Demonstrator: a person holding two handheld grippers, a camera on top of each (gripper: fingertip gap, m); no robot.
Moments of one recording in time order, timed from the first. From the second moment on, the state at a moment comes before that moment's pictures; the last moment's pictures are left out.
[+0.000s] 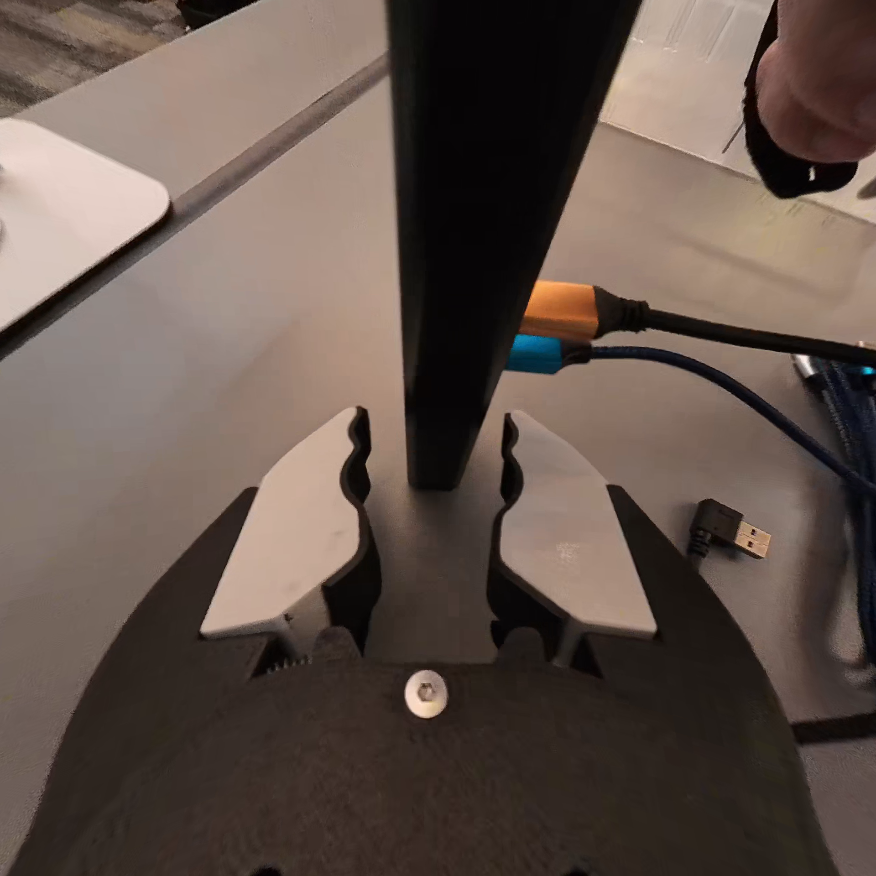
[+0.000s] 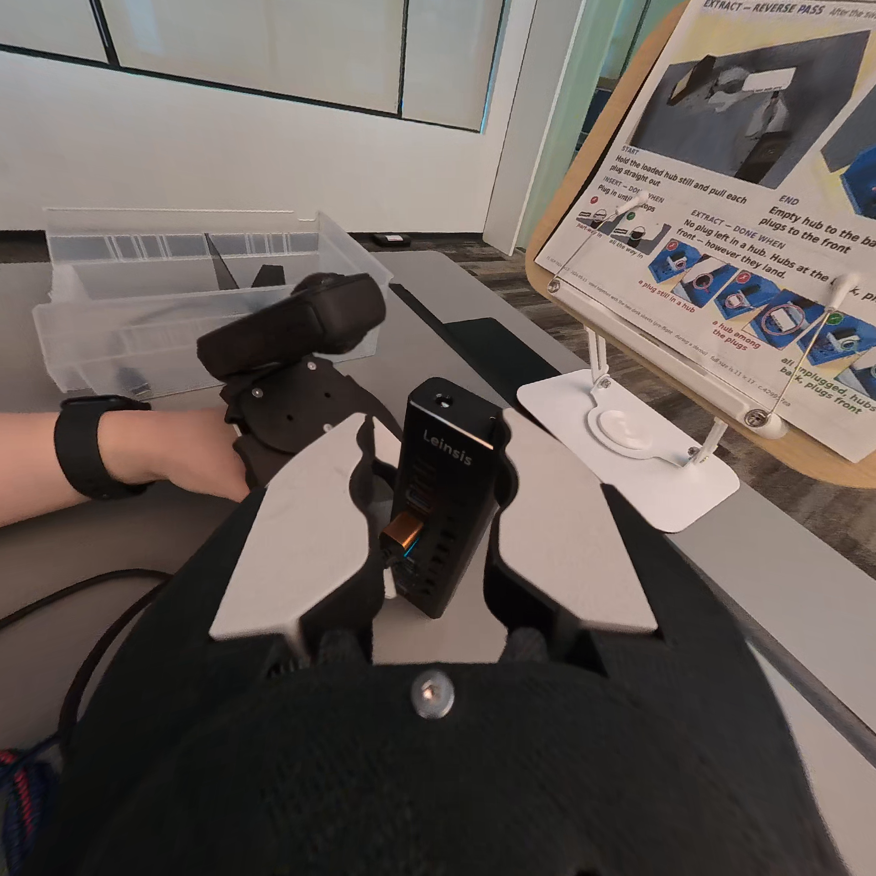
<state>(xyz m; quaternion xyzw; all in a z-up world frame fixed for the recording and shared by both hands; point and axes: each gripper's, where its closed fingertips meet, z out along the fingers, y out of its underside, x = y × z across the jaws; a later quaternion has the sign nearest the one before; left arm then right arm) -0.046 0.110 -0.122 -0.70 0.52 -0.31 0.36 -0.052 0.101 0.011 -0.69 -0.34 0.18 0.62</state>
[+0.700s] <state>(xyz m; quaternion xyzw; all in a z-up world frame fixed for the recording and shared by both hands) -0.131 0.016 -0.085 -0.78 0.40 -0.33 0.34 -0.051 0.102 0.013 -0.70 -0.35 0.16 0.61</state>
